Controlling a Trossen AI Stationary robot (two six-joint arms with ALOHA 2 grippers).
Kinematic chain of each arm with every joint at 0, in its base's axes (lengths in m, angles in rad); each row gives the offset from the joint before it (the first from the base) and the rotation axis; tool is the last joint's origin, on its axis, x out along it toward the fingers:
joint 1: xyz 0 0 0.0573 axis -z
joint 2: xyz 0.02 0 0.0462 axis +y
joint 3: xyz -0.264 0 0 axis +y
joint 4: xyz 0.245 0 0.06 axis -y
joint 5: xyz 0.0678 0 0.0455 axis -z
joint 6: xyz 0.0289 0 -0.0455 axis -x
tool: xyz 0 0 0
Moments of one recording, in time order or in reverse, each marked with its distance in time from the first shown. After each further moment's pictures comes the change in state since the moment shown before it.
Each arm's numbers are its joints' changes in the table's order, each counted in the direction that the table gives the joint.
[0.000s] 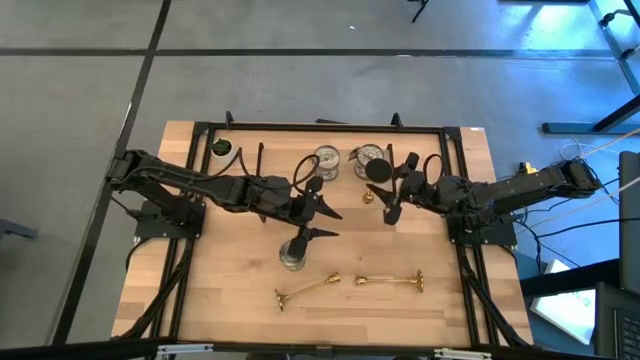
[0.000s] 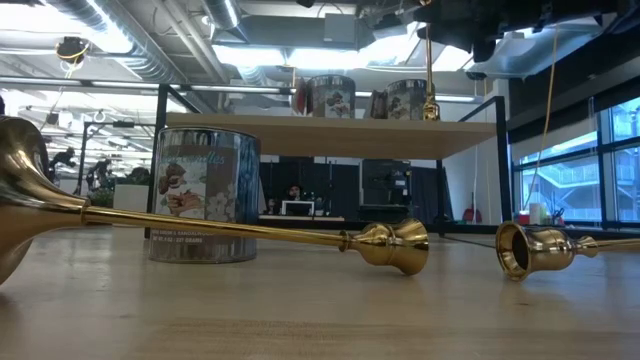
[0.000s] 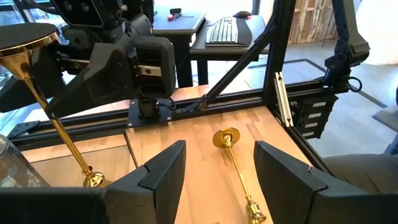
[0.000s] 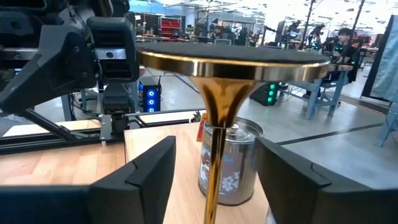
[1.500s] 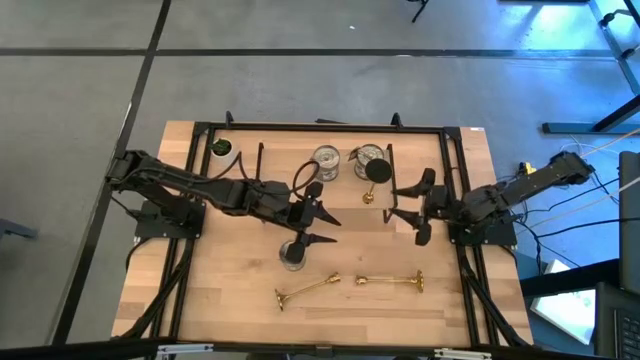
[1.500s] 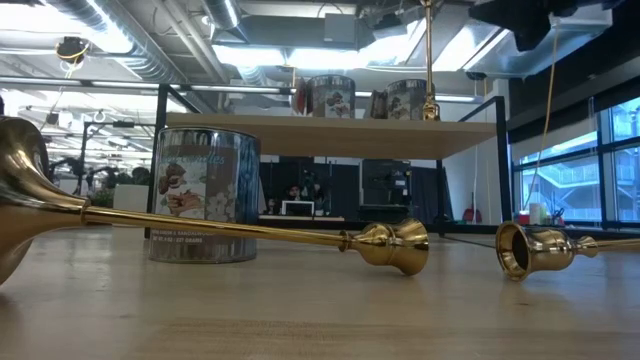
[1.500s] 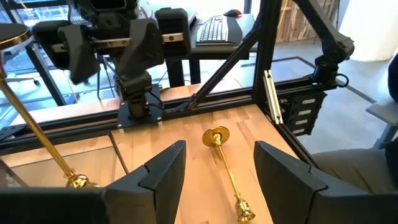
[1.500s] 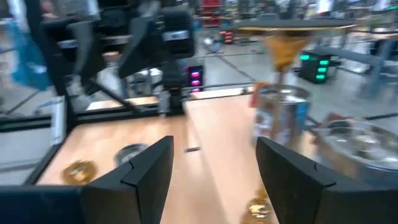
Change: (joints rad) left arm 0.034 0.000 0.000 -0.005 0.000 -0.005; right arm -0.280 -0.265 0.001 -0.386 0.080 -0.161
